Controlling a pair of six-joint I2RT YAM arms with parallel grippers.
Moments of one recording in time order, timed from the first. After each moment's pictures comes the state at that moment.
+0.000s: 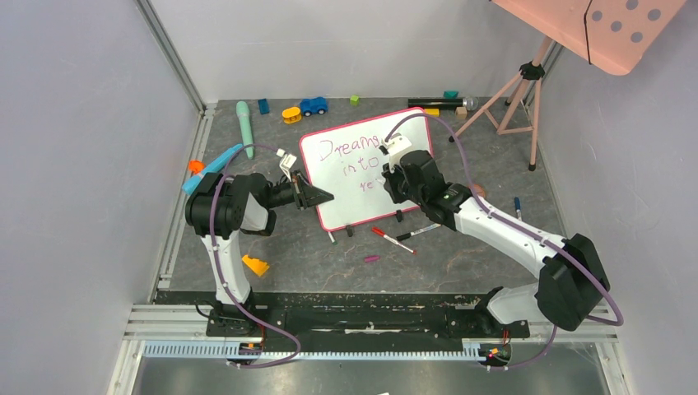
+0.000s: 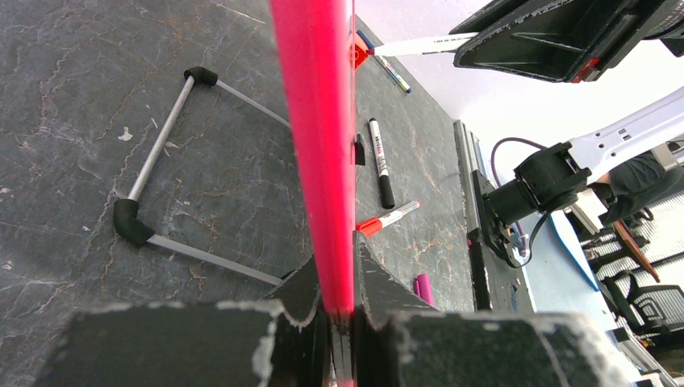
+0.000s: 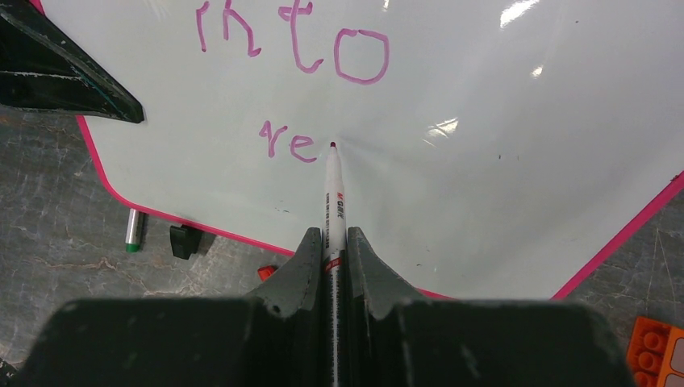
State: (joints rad) left arm -0.11 2.05 0.61 1.51 1.17 -0.75; right arm 0.67 1.37 0.97 -0.17 0.13 0.06
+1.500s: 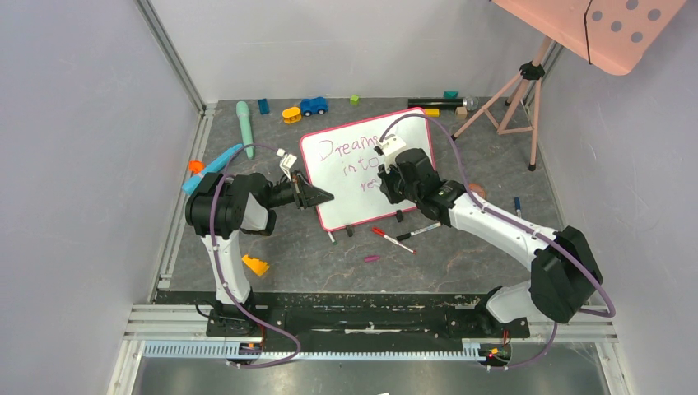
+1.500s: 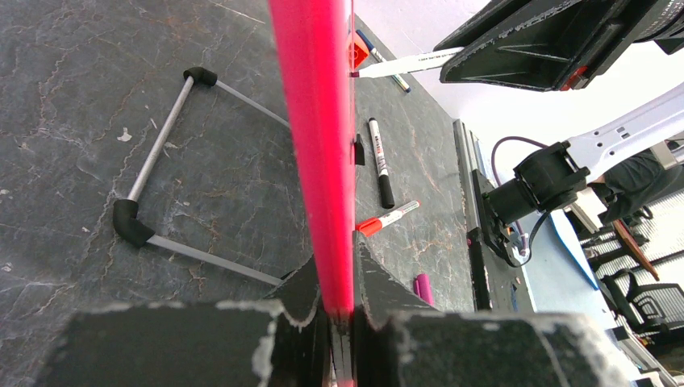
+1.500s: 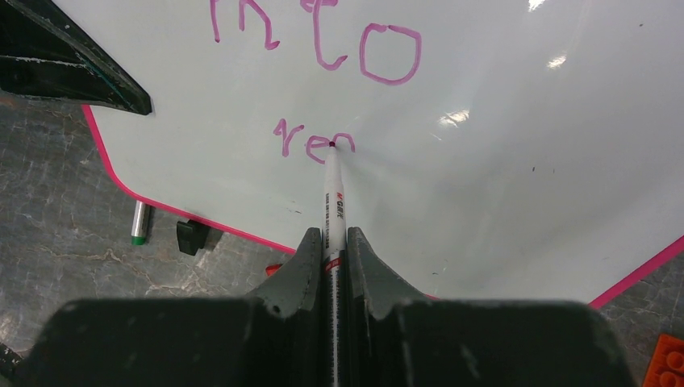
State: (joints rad) left arm -0.11 2.05 0.62 1.51 1.17 -0.75; right arm 0.67 1.42 1.00 -0.17 0.08 0.05
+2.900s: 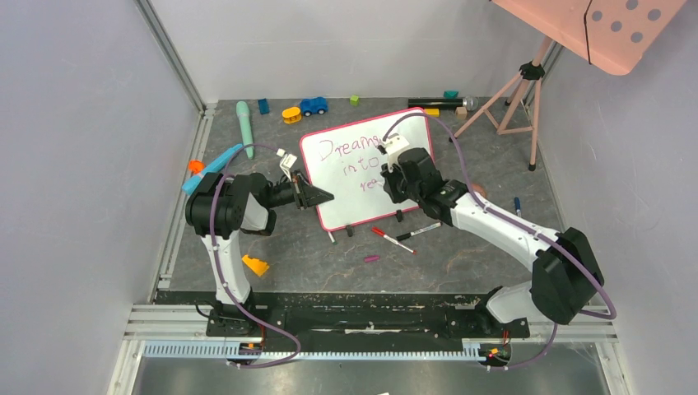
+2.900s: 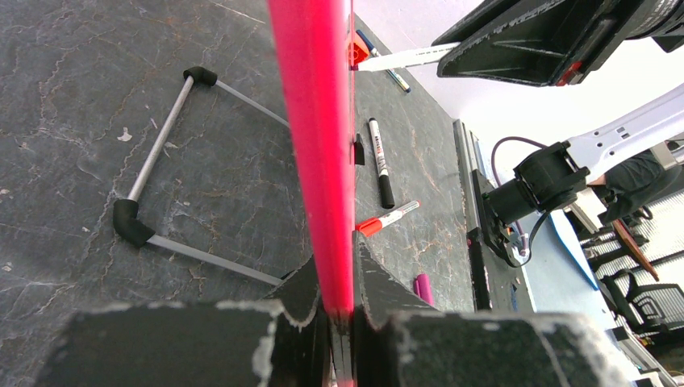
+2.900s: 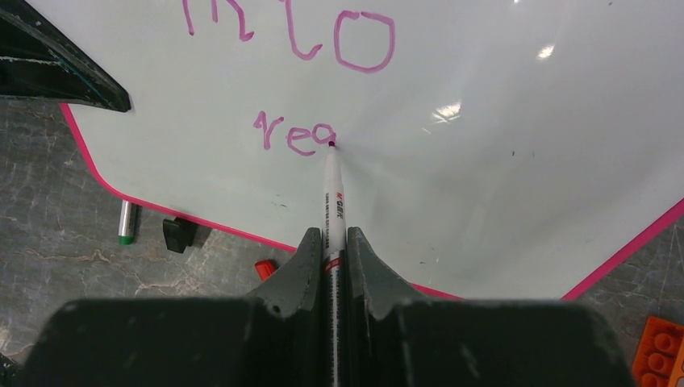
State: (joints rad) left arm -0.11 2.05 0.62 1.51 1.17 -0.75; right arm 0.66 1.42 1.01 -0.20 0.10 0.06
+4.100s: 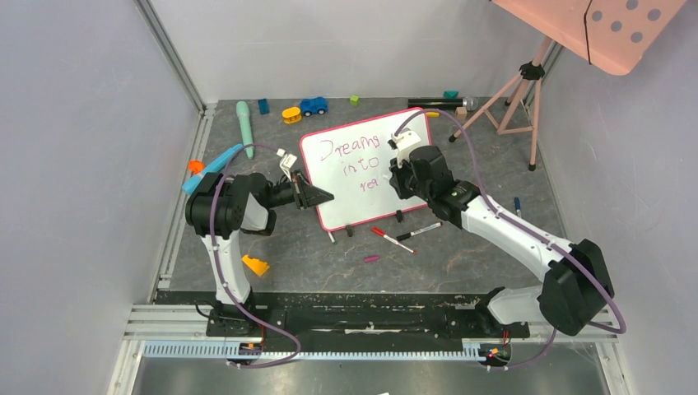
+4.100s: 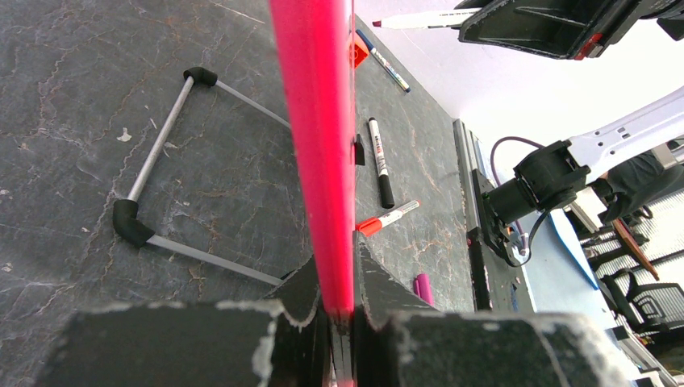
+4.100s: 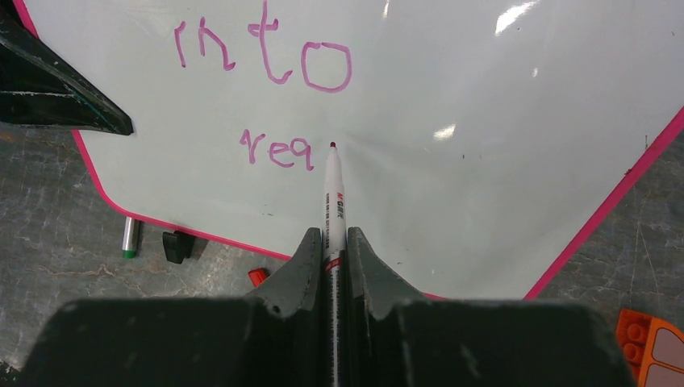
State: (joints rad) left arm -0.11 2.05 0.62 1.51 1.17 -0.75; right arm 0.62 1.33 0.97 -0.18 0.10 0.07
